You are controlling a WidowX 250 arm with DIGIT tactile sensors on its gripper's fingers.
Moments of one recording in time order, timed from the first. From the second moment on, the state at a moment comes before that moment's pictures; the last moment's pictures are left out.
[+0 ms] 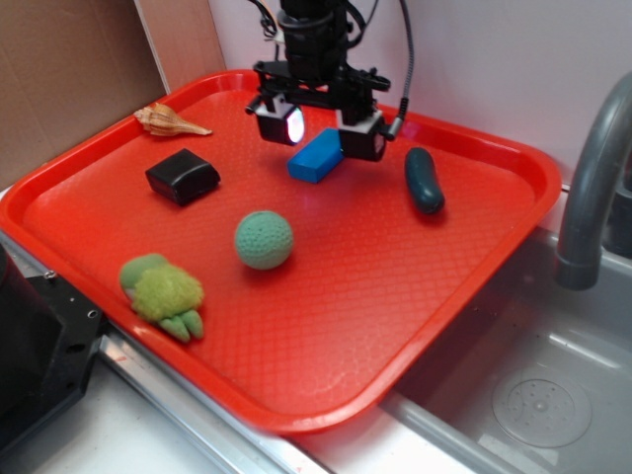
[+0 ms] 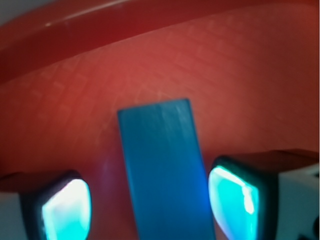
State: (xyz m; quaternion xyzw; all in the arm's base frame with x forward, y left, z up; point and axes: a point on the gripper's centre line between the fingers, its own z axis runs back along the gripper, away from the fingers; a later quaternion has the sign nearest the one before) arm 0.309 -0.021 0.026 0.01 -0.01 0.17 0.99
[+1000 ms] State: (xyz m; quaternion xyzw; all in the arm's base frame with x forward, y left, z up) arm 0.252 -0.027 0.109 0.01 -0.02 0.14 0.99
